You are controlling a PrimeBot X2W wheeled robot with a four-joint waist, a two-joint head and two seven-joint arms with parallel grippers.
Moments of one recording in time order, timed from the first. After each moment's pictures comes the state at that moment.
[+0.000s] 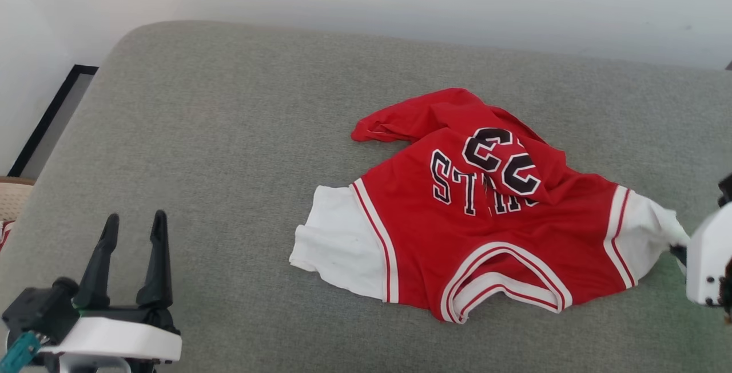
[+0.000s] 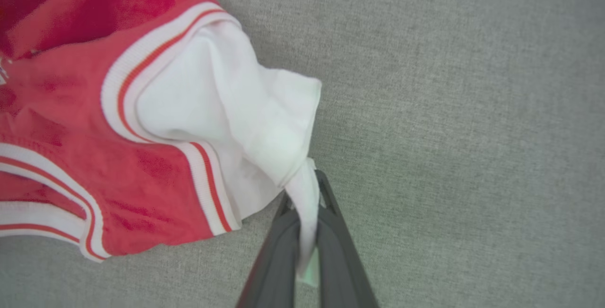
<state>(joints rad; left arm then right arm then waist) 0.01 0.27 0.00 0.05 -0.46 -0.10 -0.26 -0.29 -0.49 -0.02 0.34 0.52 0.13 0.81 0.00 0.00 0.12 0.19</state>
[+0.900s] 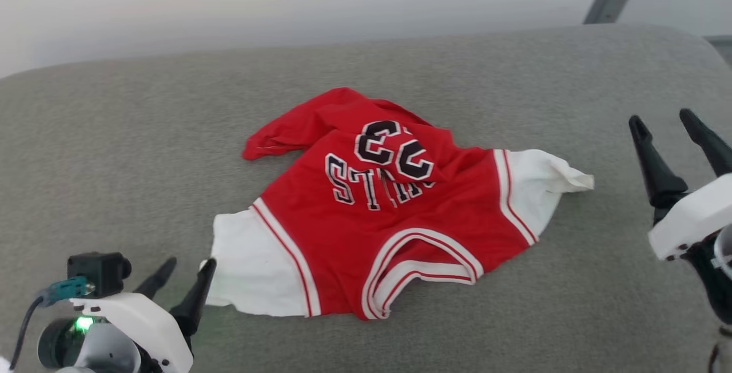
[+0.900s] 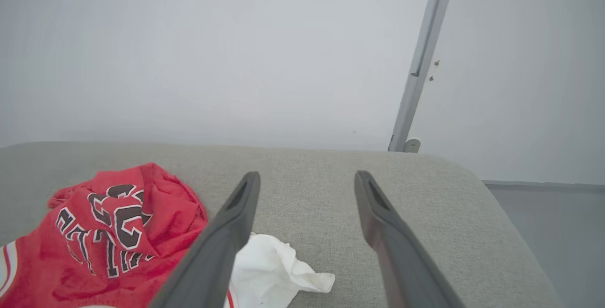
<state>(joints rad) -0.02 0.40 -0.13 0.05 -0.62 -0.09 0.25 -0.25 -0.31 -0.08 -0.09 0.39 0.13 0.35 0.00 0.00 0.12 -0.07</state>
